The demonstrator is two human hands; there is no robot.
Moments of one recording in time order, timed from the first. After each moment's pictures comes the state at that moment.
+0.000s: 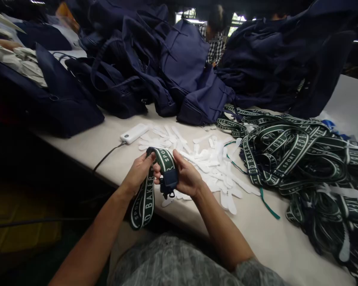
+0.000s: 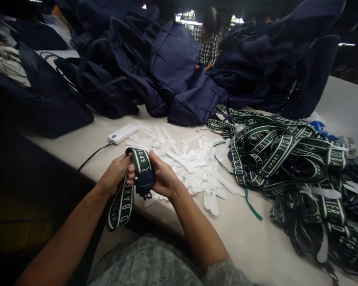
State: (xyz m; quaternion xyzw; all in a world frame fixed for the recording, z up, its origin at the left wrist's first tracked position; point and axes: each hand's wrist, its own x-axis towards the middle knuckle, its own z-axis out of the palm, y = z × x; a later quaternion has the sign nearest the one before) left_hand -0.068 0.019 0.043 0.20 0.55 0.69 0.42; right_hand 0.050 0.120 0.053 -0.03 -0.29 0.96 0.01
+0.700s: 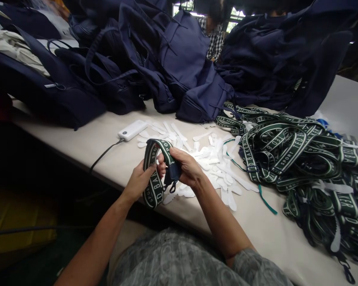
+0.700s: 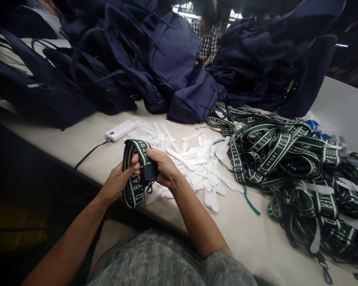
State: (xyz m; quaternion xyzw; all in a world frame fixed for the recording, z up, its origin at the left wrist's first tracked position) left_hand -0.062 0.002 0.020 0.21 0.54 0.71 0.39; right_hand 0.040 0.129 0.050 -0.03 -0.36 0.93 0.08
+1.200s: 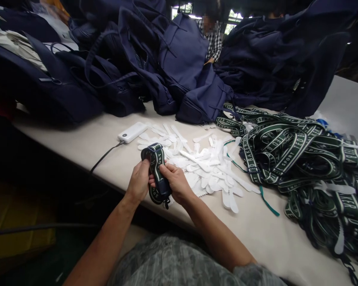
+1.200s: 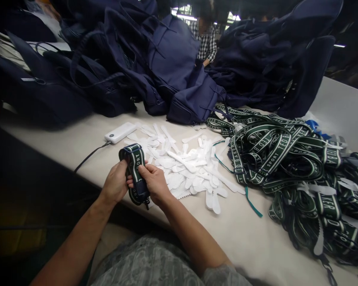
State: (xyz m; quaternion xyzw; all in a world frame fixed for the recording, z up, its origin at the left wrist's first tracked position) left_hand -0.063 0.014 0.013 0.16 0.55 0.74 0.36; right_hand 0.025 0.083 0.006 -0.21 -0.39 0.87 0.19
